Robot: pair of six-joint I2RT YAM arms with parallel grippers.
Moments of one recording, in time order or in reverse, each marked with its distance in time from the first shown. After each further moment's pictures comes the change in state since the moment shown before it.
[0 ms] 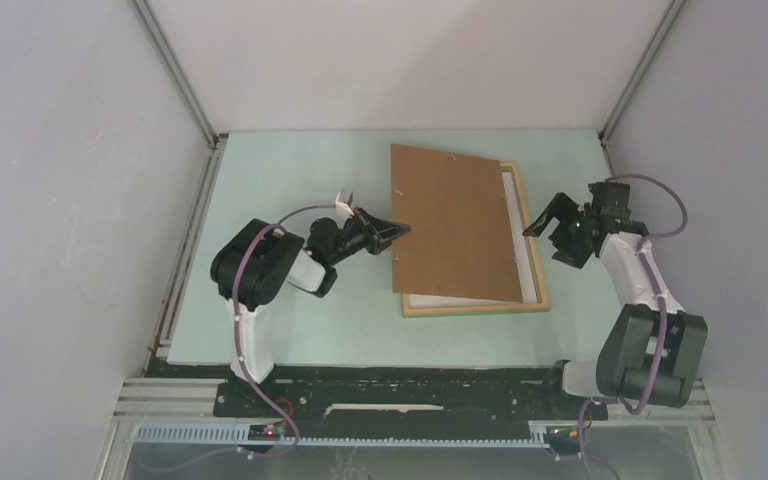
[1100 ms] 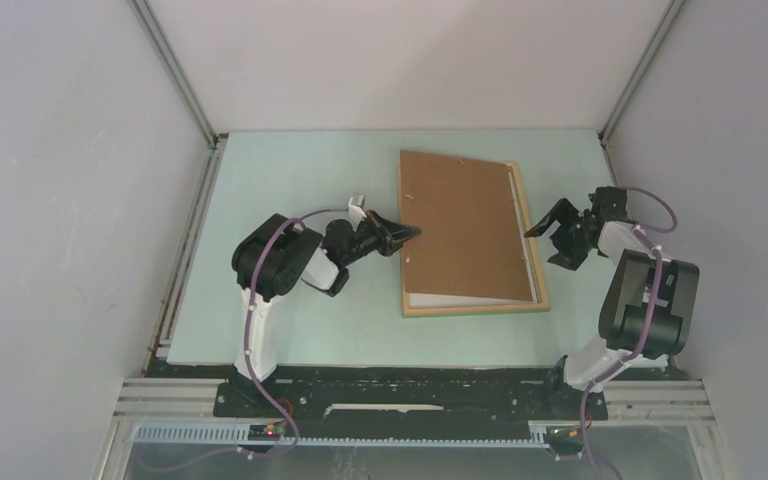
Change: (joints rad) left arm -0.054 0.151 0.100 0.014 -0.057 -0.022; right arm -0.076 0.285 -0.002 0.179 -0.079 0.045
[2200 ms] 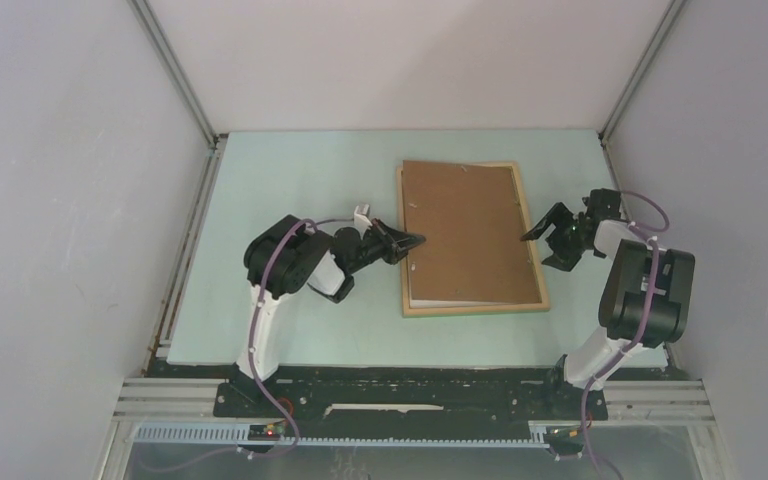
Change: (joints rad) left arm -0.045 0.057 -0.005 0.029 -0.053 -0.035; right arm 0.011 0.068 0.000 0.034 -0.025 0.004
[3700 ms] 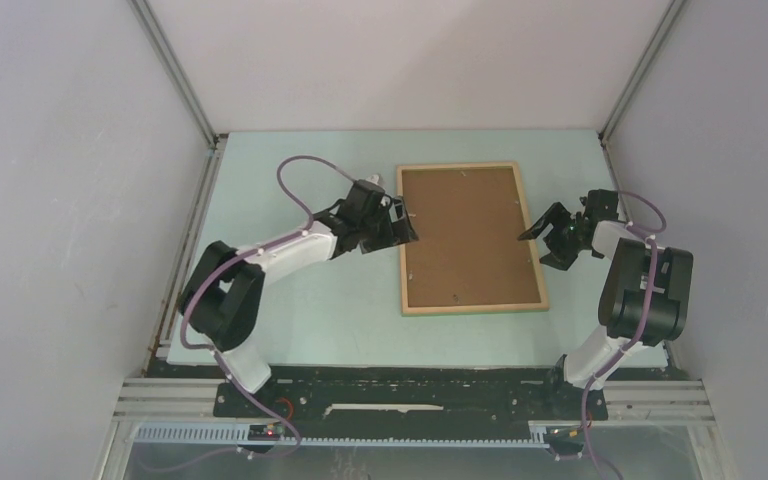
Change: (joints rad) left arm -0.081 -0.468 0.358 -1.537 -0.339 0.736; right arm 0.016 0.014 -0.011 0.040 -0.024 0.014
